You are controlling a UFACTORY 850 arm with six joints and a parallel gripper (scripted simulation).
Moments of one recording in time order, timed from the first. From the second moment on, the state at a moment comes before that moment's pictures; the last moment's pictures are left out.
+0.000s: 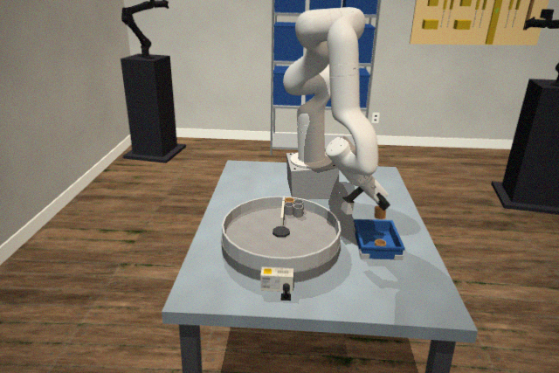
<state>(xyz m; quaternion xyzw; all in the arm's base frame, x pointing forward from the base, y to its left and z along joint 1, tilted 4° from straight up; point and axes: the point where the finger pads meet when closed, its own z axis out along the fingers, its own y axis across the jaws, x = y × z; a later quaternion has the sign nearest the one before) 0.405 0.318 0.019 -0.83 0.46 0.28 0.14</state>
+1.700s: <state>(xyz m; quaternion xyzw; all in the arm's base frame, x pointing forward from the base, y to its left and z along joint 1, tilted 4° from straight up) 0.406 0.315 -0.045 -0.83 0.46 0.28 0.14</state>
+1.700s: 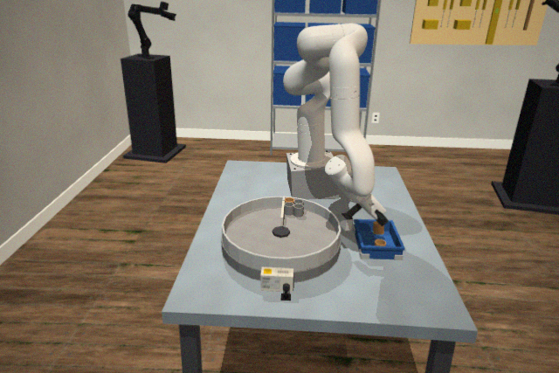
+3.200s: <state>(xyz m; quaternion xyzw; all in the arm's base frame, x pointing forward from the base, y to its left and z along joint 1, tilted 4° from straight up) 0.418 0.319 -0.054 -0.81 0.49 0.28 0.14</state>
